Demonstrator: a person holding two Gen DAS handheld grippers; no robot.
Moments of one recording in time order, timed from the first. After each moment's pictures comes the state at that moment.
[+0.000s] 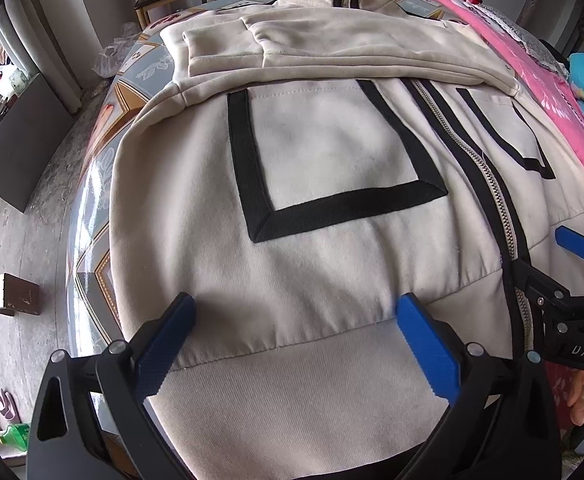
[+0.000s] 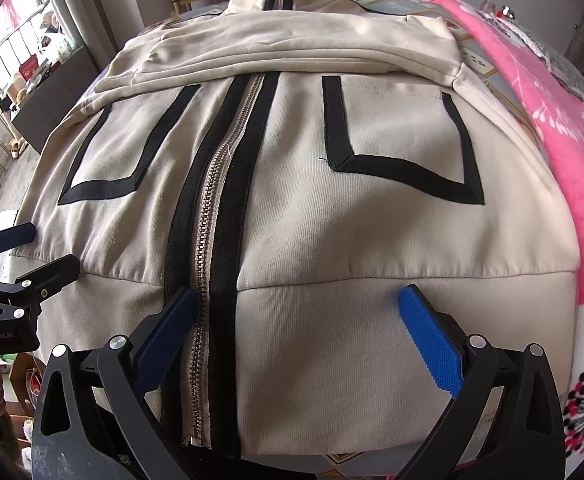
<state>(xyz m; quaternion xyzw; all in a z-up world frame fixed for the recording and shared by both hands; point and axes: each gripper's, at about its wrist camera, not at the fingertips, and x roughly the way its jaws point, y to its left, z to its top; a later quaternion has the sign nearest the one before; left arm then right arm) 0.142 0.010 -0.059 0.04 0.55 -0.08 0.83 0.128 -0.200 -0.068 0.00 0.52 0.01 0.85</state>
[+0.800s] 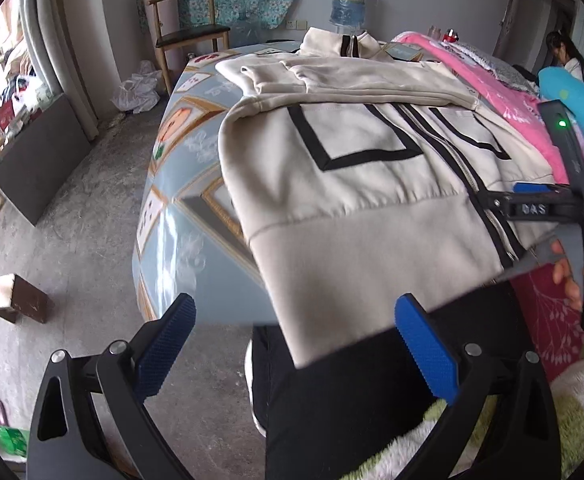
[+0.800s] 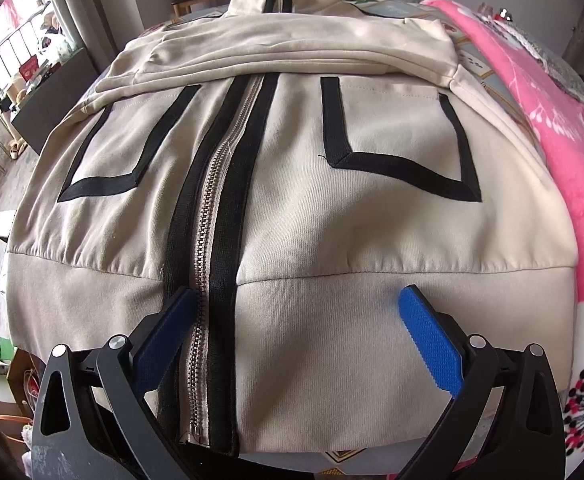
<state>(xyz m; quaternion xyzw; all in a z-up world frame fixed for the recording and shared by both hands) 0.025 0.085 -0.030 0.02 0.47 -0.10 0.88 0.123 -0.203 -0.065 -0.01 0.52 0.01 0.85</state>
